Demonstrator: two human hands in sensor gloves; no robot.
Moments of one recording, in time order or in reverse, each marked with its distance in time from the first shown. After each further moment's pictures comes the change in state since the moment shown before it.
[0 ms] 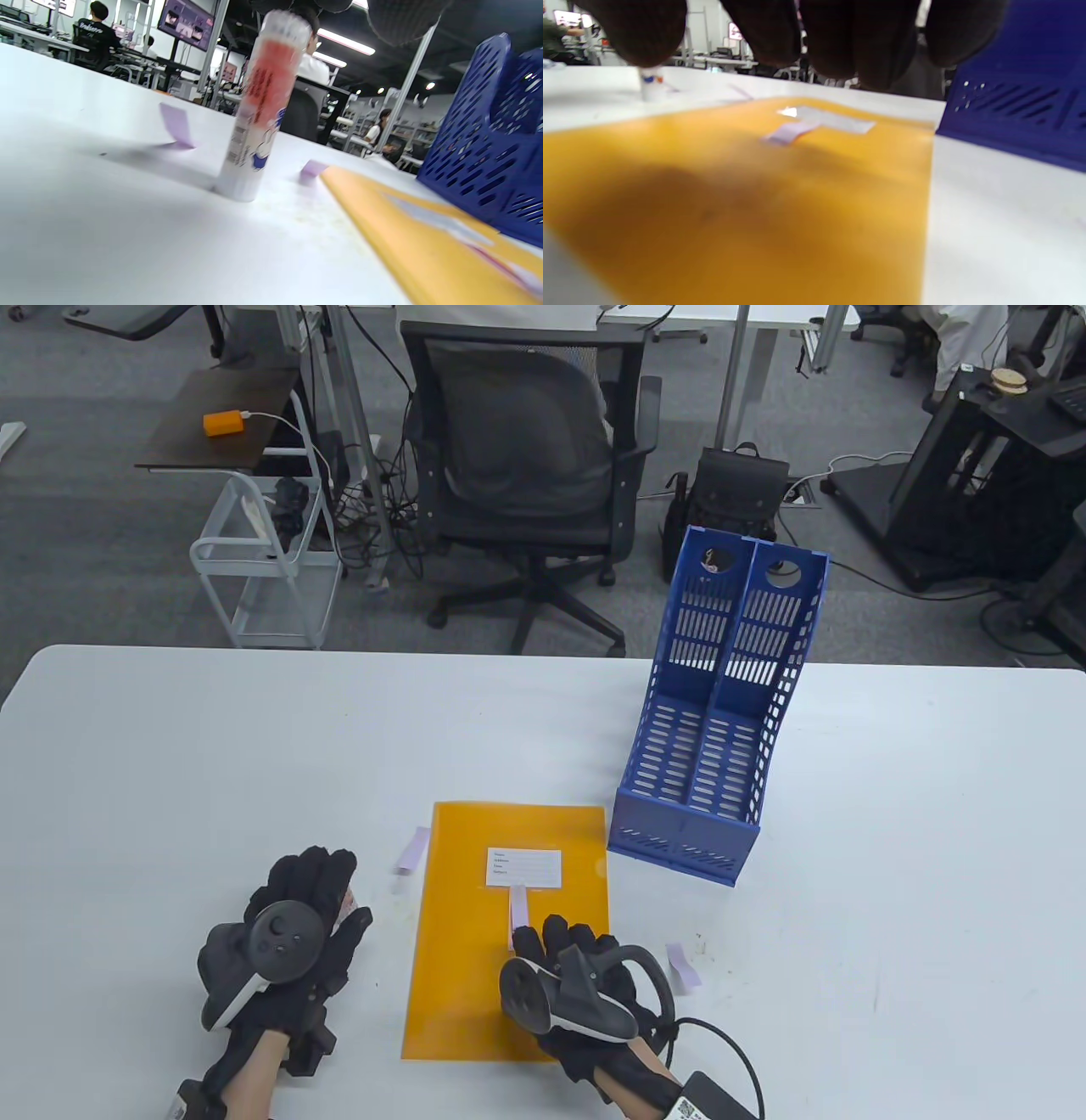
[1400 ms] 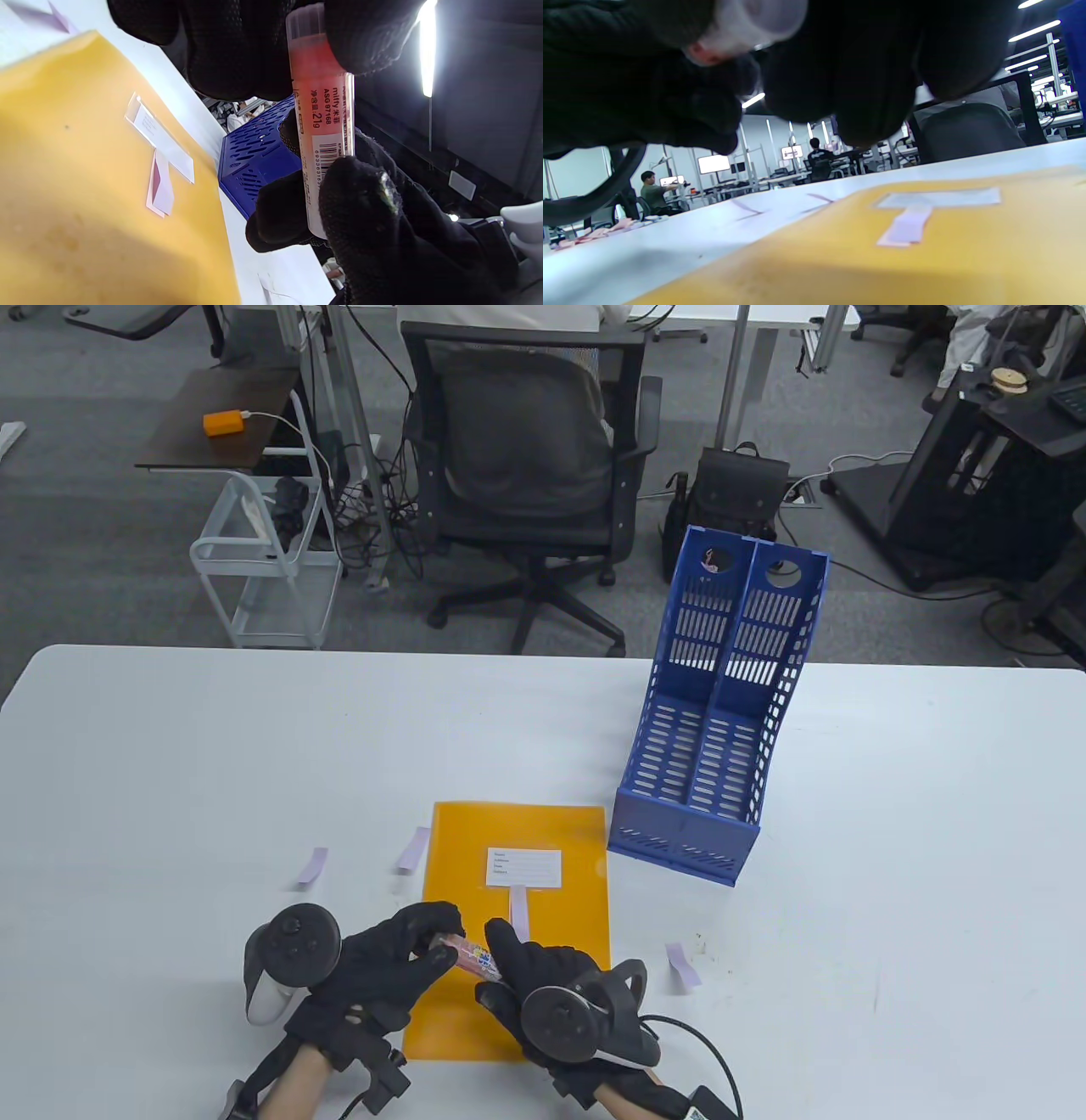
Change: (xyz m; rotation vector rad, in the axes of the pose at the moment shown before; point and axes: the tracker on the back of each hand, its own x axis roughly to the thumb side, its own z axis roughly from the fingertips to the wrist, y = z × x) left_hand 0.060 -0.014 0.008 -0.218 -0.392 0.771; right_hand 0.004 -0.003 0.023 -0.367 -0.197 -0.359
